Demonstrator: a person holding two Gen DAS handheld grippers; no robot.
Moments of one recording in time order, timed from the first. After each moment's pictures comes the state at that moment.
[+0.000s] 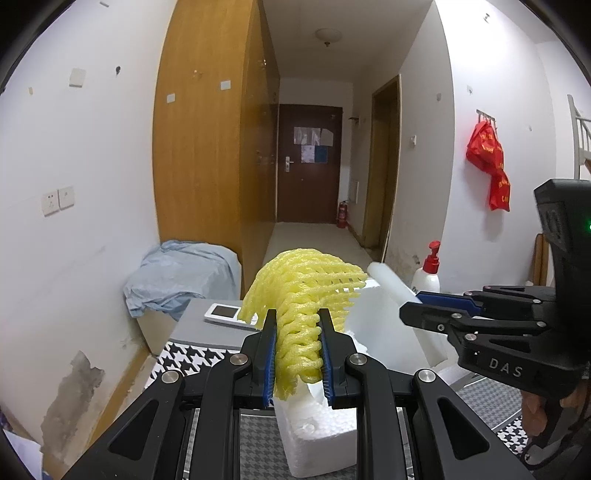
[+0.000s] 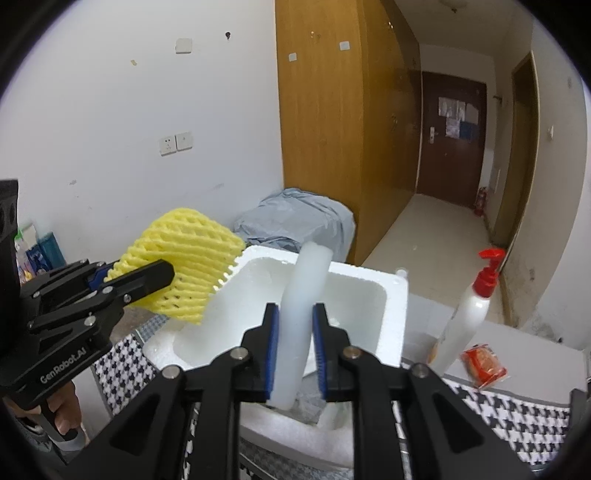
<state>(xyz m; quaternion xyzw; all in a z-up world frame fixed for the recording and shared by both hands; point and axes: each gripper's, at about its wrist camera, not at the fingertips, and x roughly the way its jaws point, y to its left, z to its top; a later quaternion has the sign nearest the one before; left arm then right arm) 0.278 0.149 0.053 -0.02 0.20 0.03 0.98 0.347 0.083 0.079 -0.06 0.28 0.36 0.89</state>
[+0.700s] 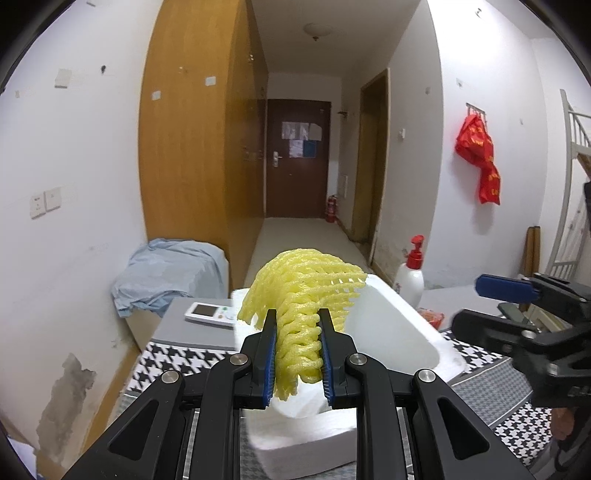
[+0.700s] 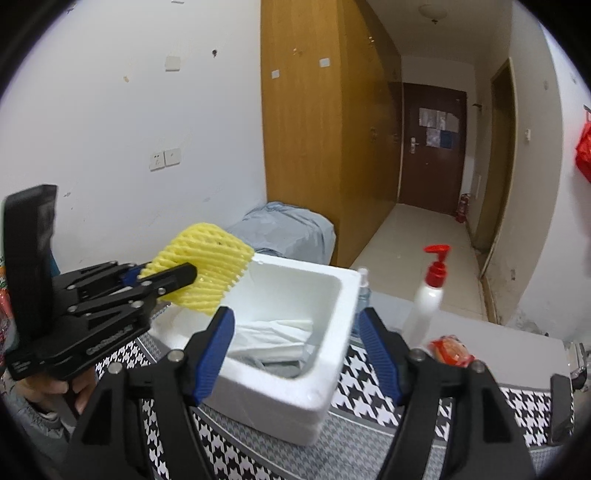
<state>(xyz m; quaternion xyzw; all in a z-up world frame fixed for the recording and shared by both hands) 0.295 0.132 0.052 -0.02 0.21 0.01 0.98 0.306 0.032 0.097 -0.05 0.24 0.32 0.91</state>
